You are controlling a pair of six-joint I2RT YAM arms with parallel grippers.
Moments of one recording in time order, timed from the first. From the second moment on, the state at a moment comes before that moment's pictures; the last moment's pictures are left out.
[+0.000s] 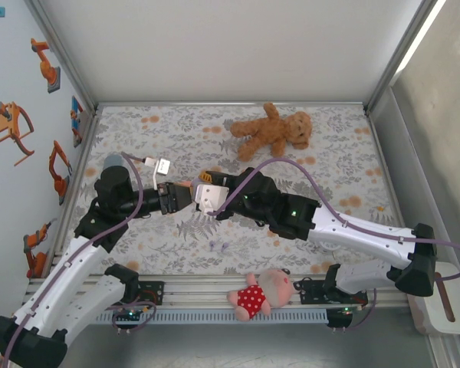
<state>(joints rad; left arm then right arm) -0.48 0.76 0.71 -0.17 0.85 -0.72 1.18 1.27 1.14 -0.18 0.10 -0.67</state>
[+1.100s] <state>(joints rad) -0.50 0.70 0.69 -0.11 0.79 -0.62 1.18 1.22 1.14 -0.21 0.09 -0.59</state>
